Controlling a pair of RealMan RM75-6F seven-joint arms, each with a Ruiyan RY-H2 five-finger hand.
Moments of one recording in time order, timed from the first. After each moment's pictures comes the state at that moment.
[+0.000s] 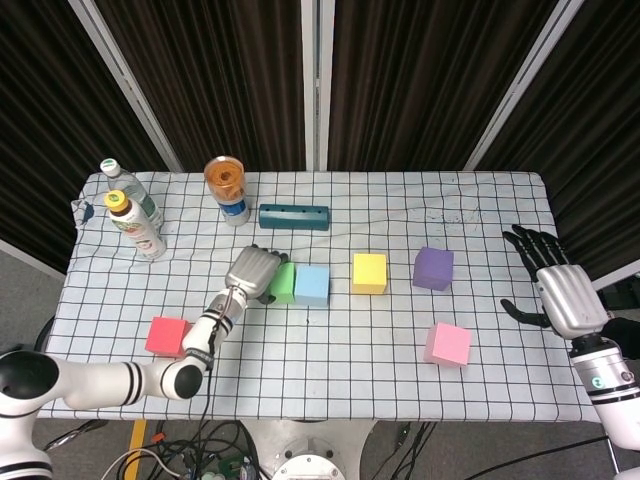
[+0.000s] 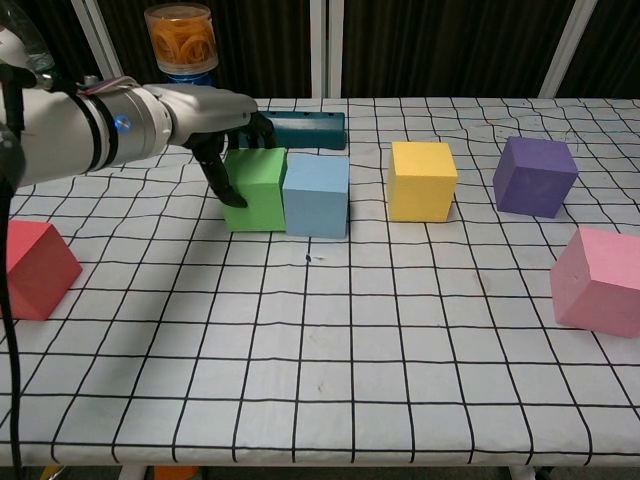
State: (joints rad) left arm -1.06 -1.59 -0.16 -1.49 0.63 0.90 0.67; right arm 0.36 -0.88 0.13 -1.81 -1.43 1.25 0.13
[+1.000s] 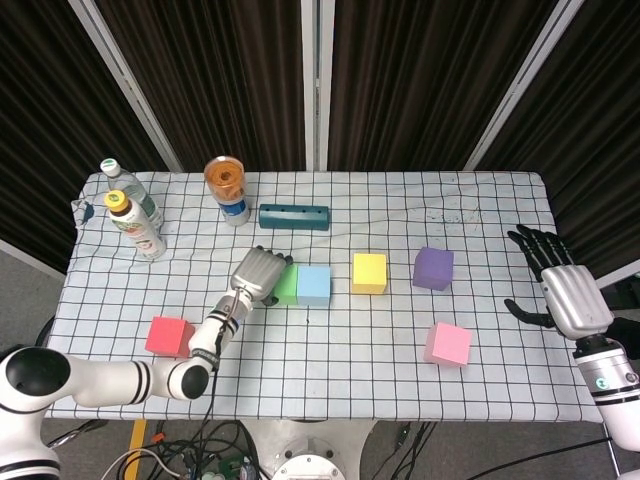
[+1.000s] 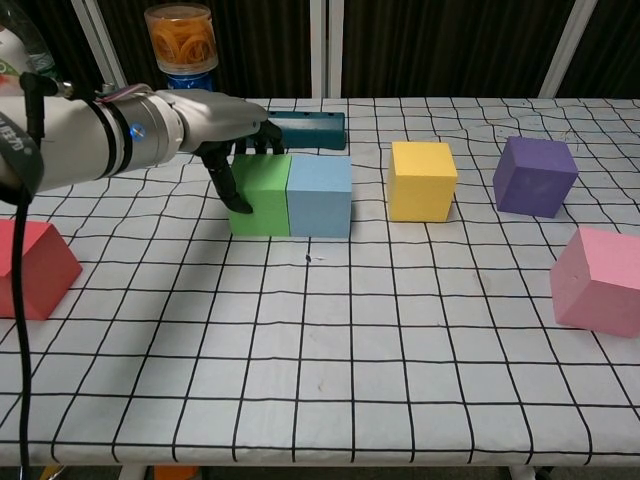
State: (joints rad) left arm -1.09 -1.61 -0.13 -1.48 0.59 0.91 0.71; right arm 0.35 -0.87 0.14 -1.81 -1.43 1.24 0.14
